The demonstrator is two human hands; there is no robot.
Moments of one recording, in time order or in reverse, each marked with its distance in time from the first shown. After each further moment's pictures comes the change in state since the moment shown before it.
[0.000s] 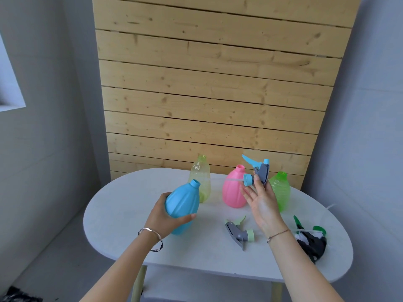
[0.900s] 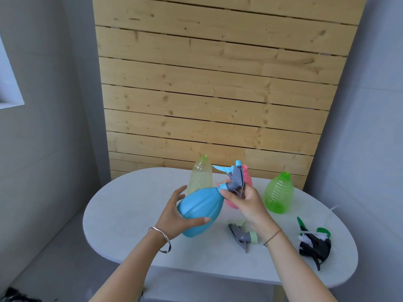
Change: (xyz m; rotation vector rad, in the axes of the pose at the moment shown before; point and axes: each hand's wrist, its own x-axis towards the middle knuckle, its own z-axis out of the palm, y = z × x) left_hand -0.005 0.023 0.010 -0.168 -0.158 -0.004; right_hand -0.013 0.013 0.023 -0.528 -0.340 -0.059
